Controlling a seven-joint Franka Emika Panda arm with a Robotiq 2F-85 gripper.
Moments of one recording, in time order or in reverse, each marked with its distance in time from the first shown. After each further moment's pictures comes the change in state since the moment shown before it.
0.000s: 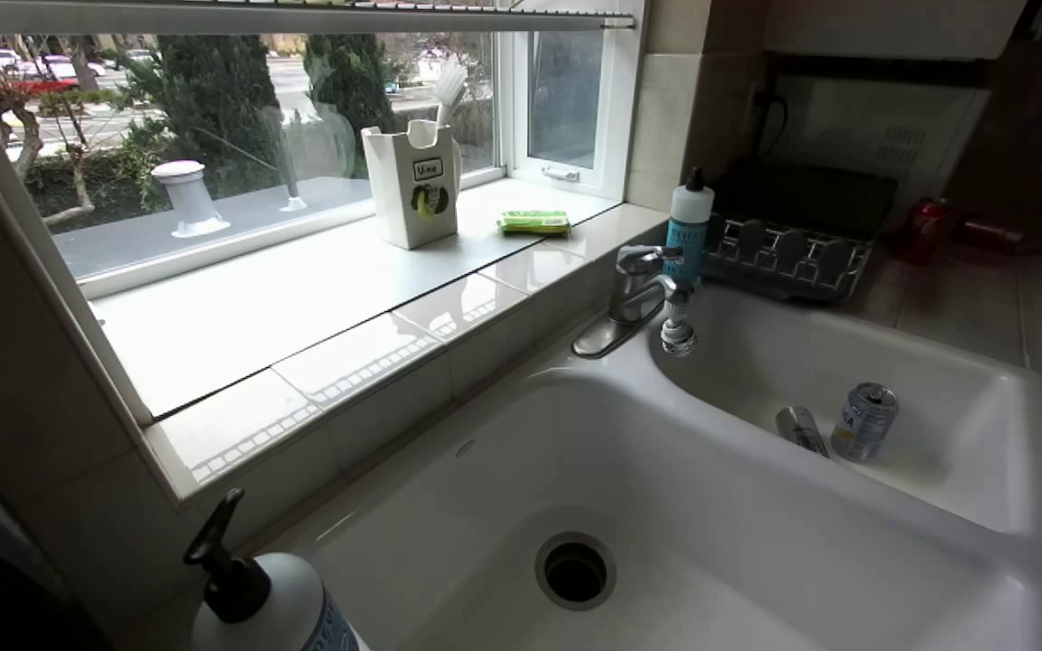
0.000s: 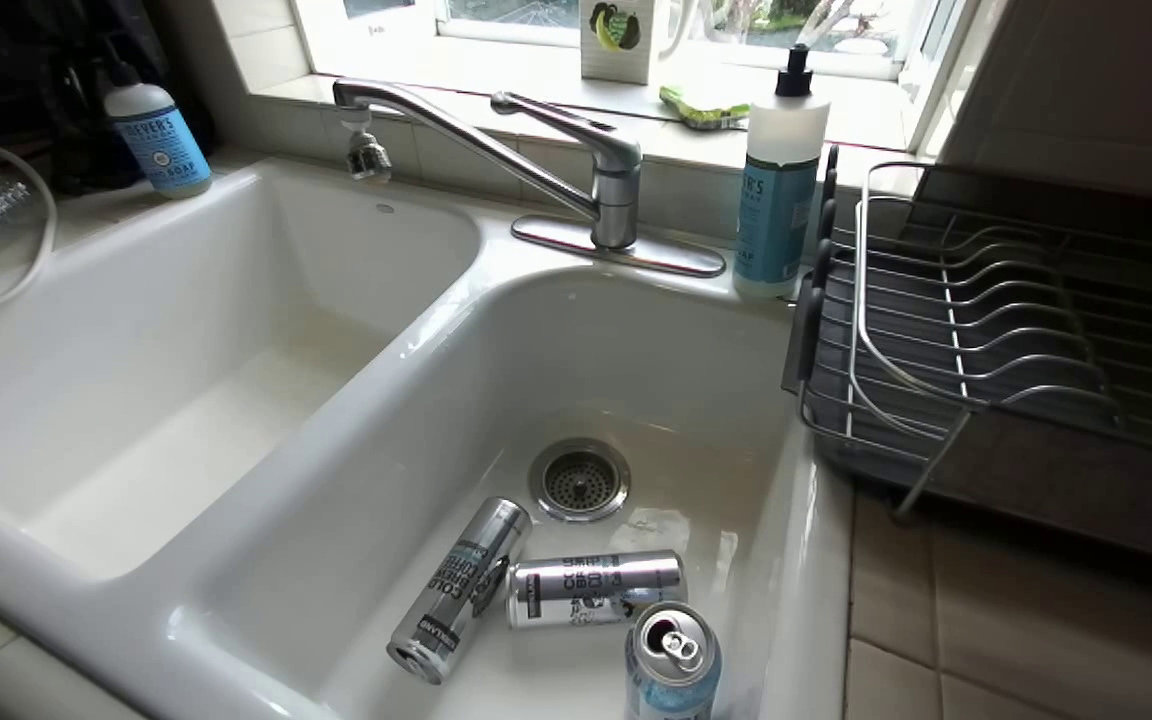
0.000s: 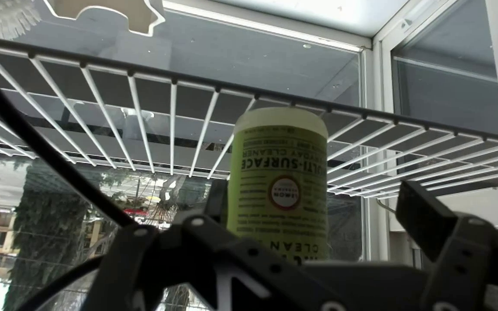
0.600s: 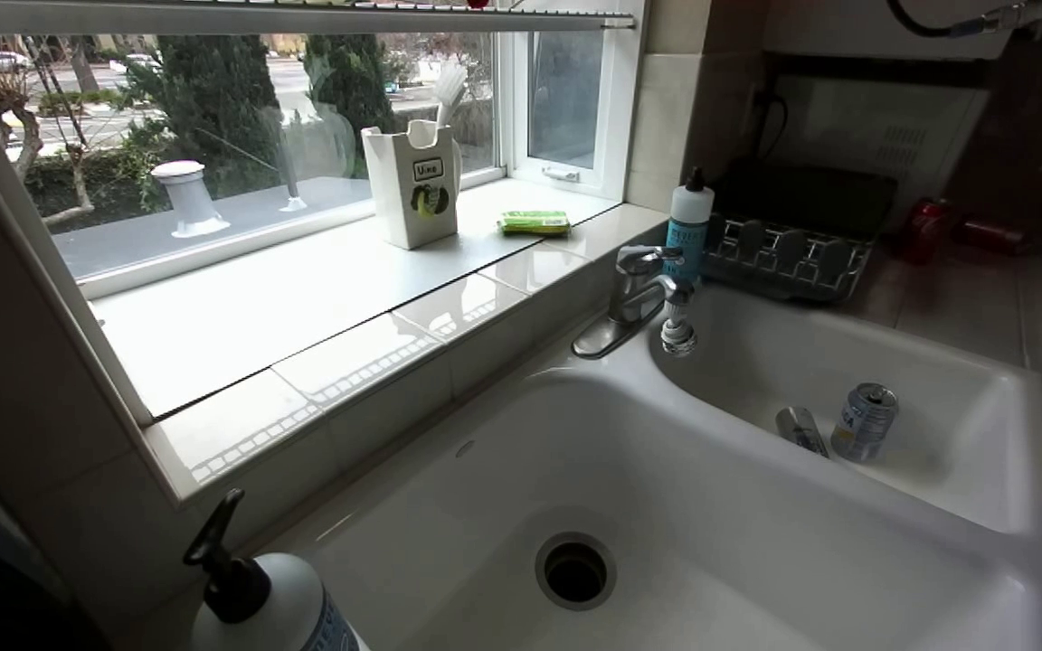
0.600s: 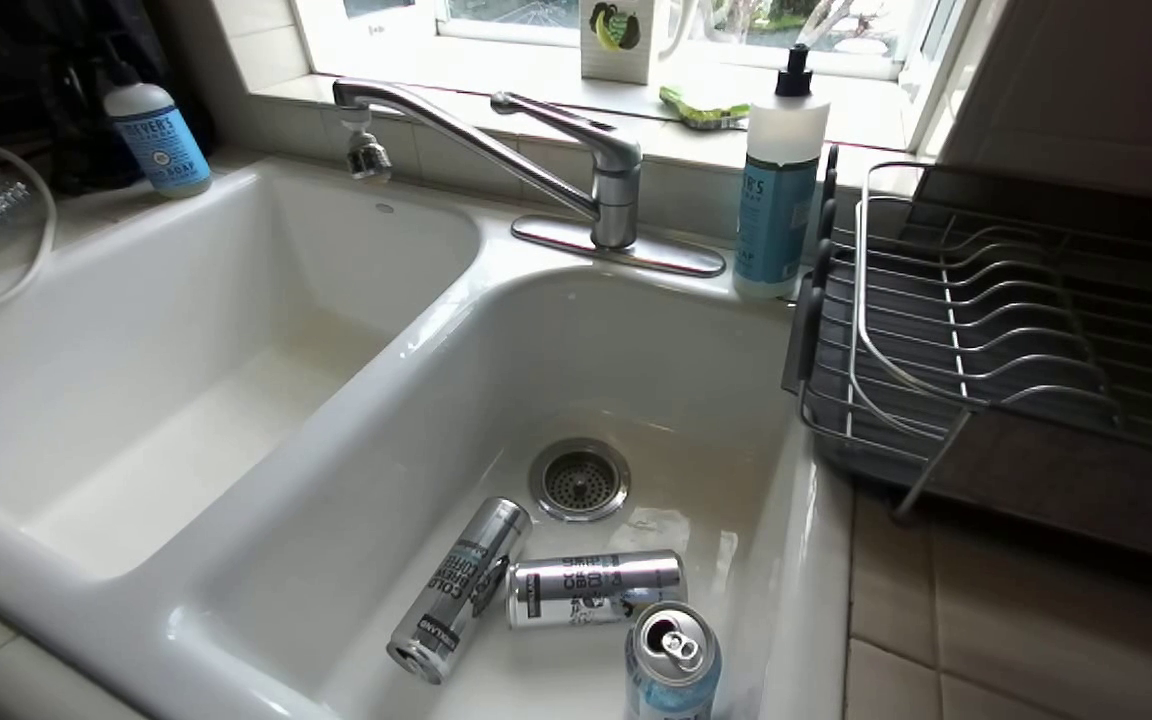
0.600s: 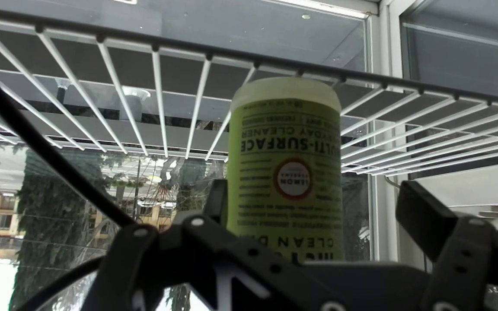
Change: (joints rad) arm 0.025 0.152 -0.018 0.206 0.015 0.020 0.000
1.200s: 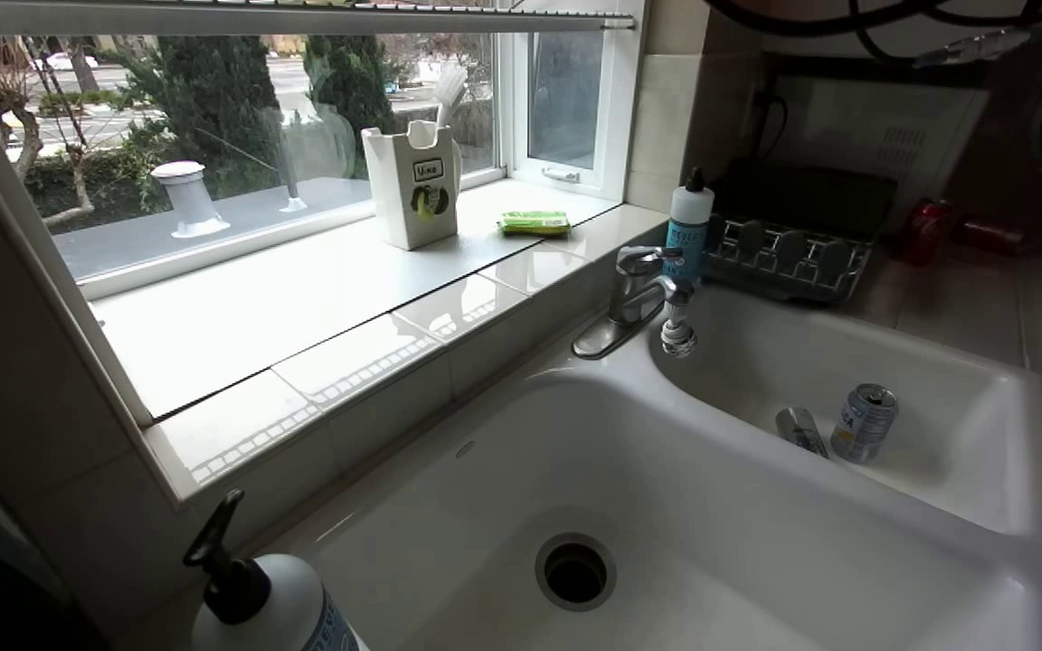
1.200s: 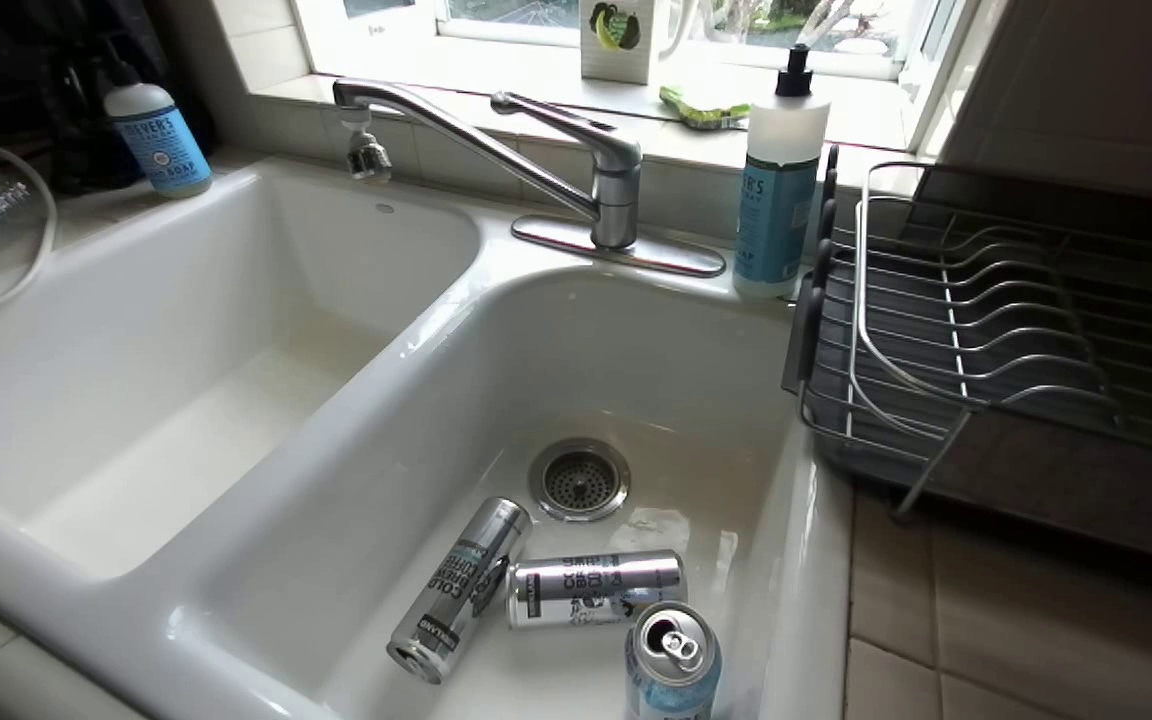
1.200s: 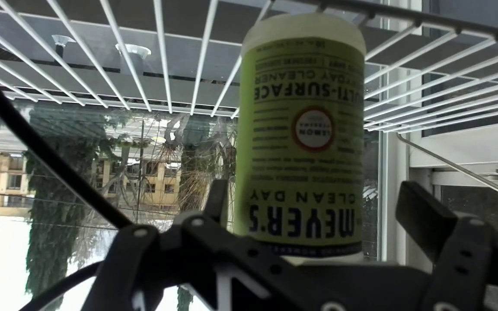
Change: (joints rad) arm 0.004 0.065 -0.010 0.079 -0.004 0.112 0.003
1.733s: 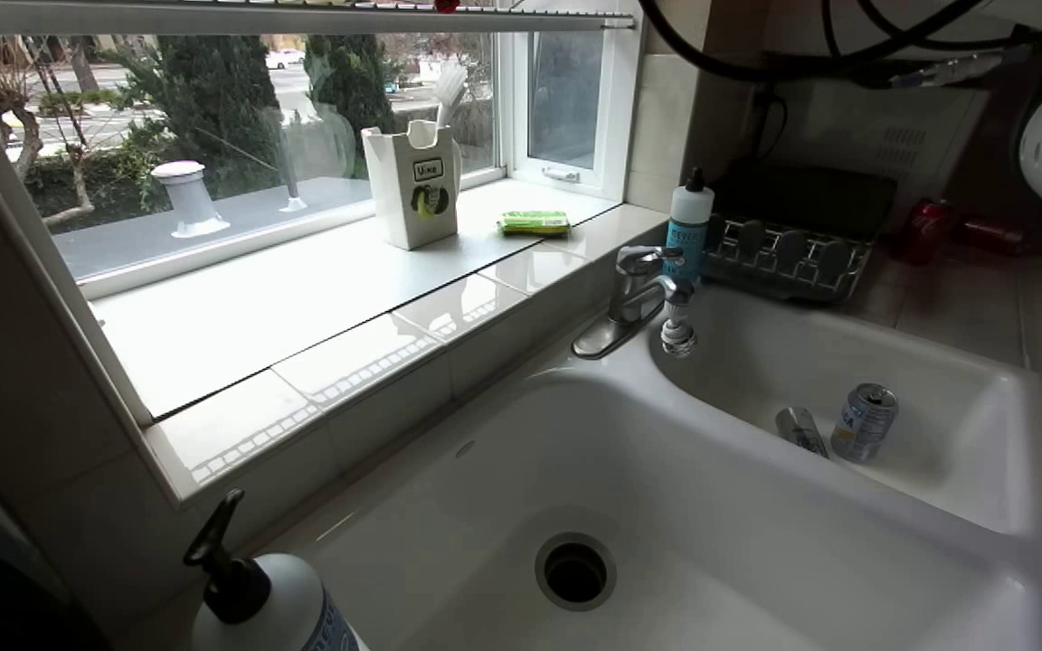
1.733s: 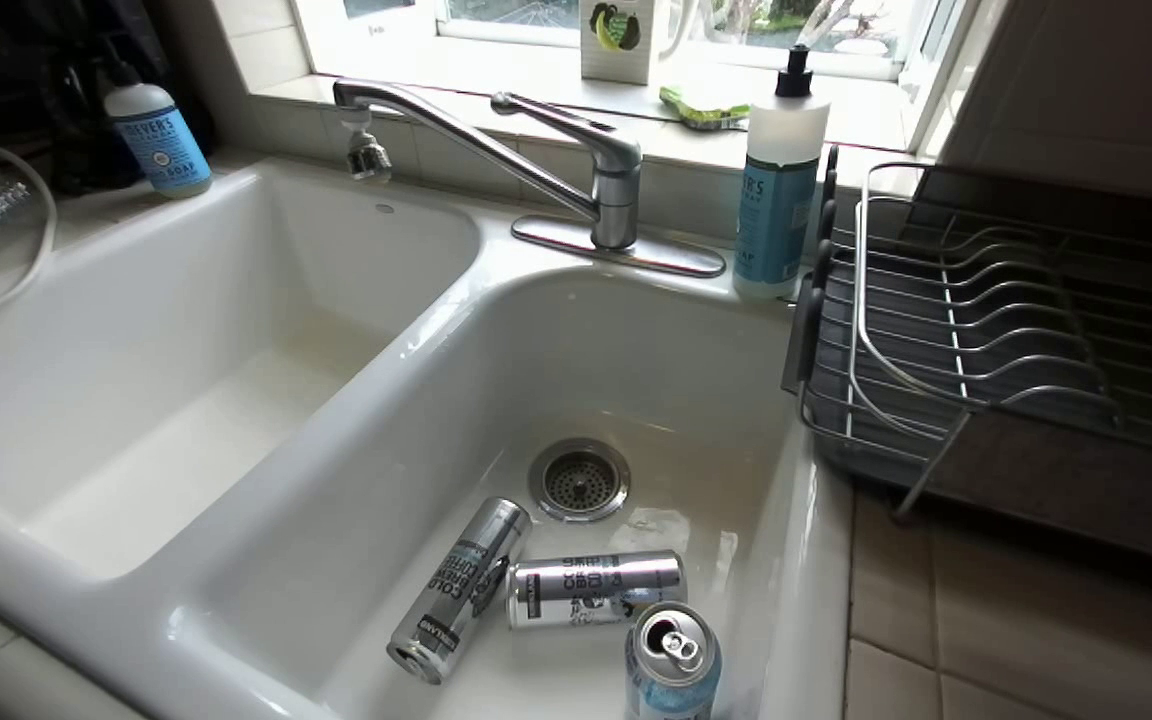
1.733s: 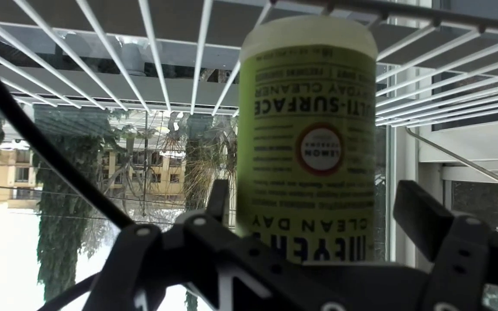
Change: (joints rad) arm 0.006 0.044 -0.016 0.022 0.000 0.060 0.029
